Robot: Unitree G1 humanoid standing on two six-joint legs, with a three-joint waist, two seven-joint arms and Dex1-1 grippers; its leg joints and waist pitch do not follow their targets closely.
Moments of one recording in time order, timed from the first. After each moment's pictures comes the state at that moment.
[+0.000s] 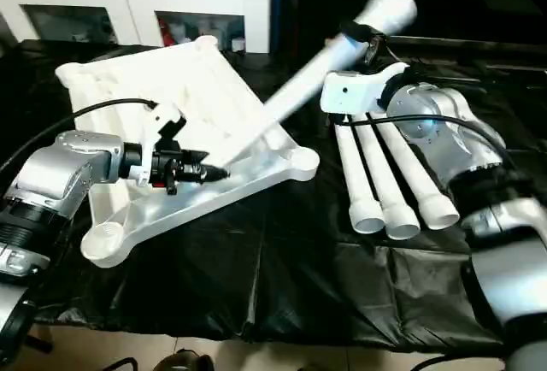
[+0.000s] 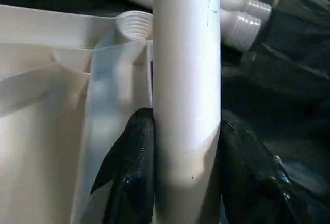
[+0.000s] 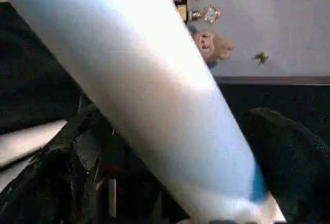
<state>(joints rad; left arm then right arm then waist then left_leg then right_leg) -0.76 0.49 -0.24 0.45 -0.24 0.57 -1.17 -1.00 -0.67 0.43 0.82 -0.63 -0.44 0.17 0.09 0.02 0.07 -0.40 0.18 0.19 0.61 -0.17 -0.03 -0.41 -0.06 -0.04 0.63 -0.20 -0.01</state>
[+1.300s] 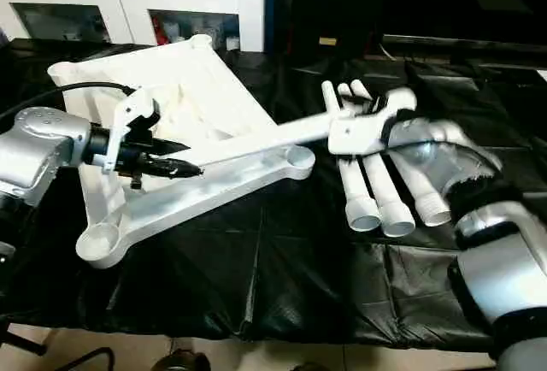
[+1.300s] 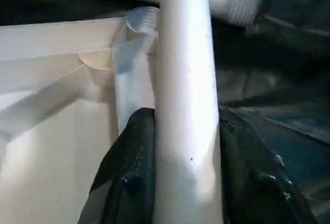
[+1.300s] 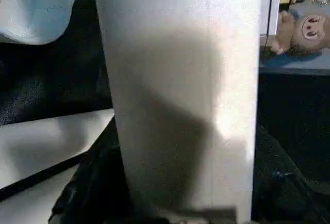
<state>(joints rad) -0.84 0.58 -0.22 0.54 -0.18 0.39 -1.28 -0.96 -0.63 0.45 1.08 -0.61 -0.55 0.31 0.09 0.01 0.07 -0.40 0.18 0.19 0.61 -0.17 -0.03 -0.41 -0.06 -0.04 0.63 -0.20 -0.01</state>
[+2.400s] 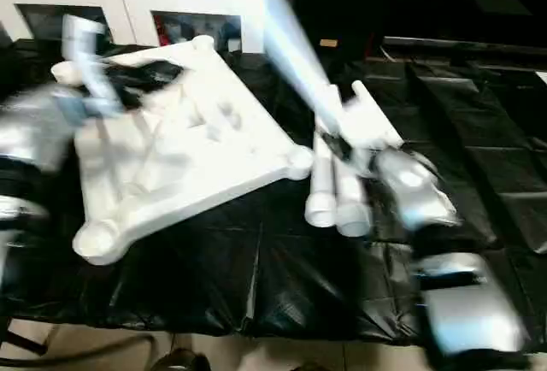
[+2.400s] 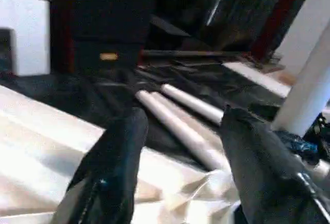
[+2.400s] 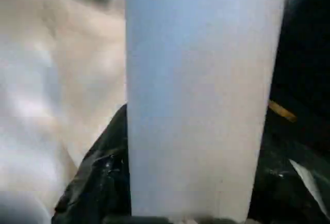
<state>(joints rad) -0.97 0.35 0.15 0.78 -0.38 0.41 -0.86 -0.73 -0.32 0.03 0.73 0.12 -0.15 0.61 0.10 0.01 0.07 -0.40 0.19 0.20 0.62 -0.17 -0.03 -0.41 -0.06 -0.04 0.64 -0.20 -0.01</state>
